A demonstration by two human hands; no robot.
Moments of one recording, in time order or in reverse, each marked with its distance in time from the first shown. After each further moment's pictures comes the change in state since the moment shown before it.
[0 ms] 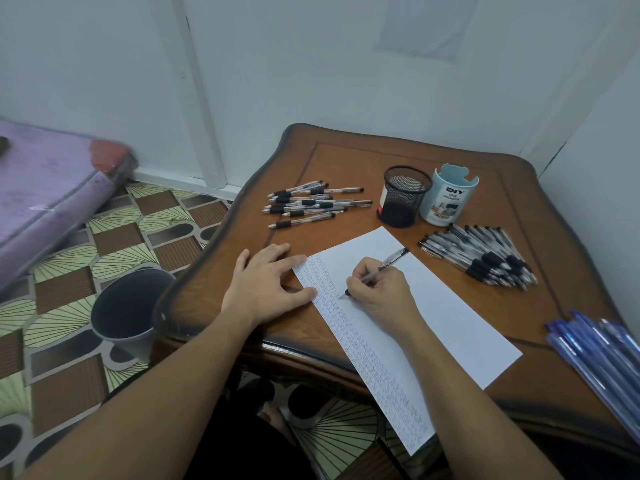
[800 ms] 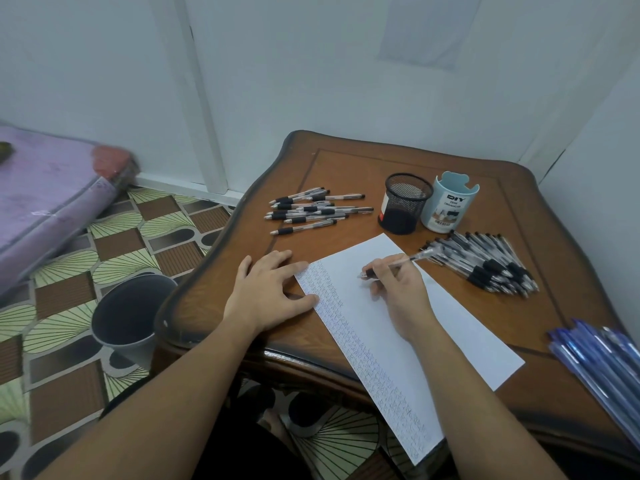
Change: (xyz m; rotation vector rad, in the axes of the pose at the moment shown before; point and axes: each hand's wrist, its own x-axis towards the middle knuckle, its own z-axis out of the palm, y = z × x) left_hand -0.001 0.000 0.001 -0.034 0.012 -0.003; right_hand 0.015 0.004 -0.011 0.443 0.158 0.135
